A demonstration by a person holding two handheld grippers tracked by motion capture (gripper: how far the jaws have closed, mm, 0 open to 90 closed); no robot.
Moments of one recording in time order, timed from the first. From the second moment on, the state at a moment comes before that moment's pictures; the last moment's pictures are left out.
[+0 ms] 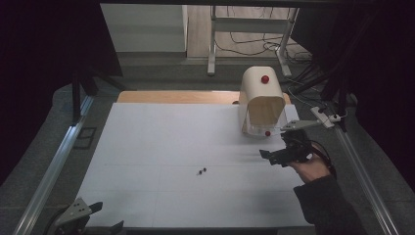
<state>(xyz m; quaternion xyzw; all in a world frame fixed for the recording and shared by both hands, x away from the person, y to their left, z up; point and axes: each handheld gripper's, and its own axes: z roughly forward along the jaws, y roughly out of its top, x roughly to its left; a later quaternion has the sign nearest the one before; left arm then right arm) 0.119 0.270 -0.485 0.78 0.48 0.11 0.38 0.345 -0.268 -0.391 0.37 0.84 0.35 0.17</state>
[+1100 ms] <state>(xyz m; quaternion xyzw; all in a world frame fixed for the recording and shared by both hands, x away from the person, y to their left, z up) 0.120 0.271 -0.486 0.78 0.49 0.11 0.38 0.268 -0.275 -0.425 0.39 0.81 0.42 0.16</state>
